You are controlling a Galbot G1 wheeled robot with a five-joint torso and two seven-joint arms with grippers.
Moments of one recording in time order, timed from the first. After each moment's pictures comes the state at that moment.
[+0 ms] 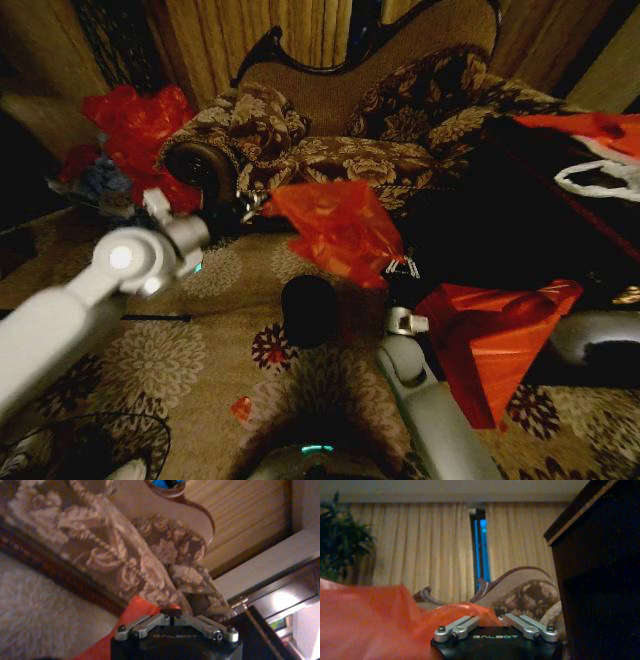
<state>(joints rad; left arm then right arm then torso) 0.78 -0.46 -0.34 -2.21 -2.15 0.19 -0.35 -1.15 1.29 0.17 1.96 0.07 0.32 0.50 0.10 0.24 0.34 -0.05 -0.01</state>
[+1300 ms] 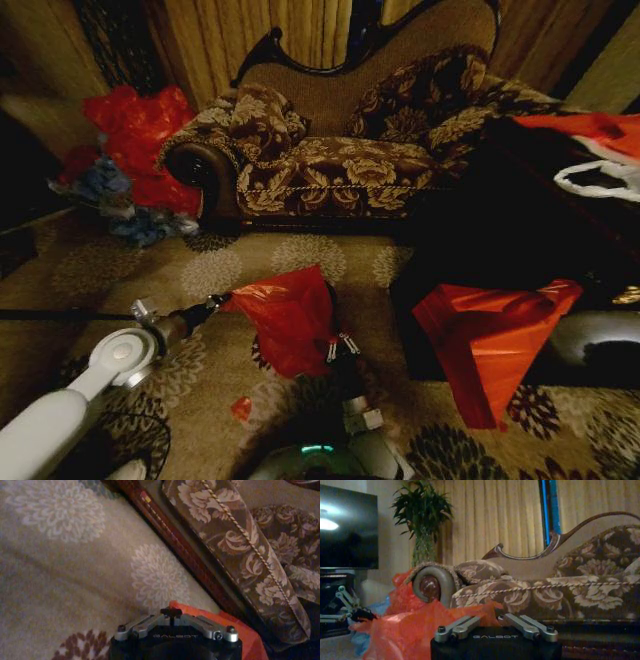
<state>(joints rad) 1.48 -0.61 -0.71 -2.12 -1.96 0.27 -0.42 -1.38 1.26 -0.12 1.86 -0.07 0.46 0.39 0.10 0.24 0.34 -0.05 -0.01</state>
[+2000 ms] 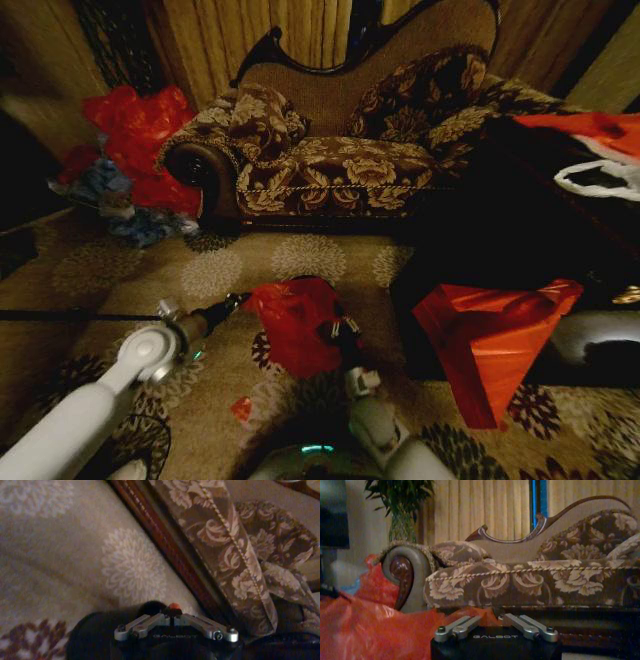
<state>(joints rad) 1.17 -0.67 -0.45 -2.05 -2.00 0.25 -0.45 -1.15 1.23 -0.07 1.75 0.14 0.30 0.37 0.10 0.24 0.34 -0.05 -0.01</state>
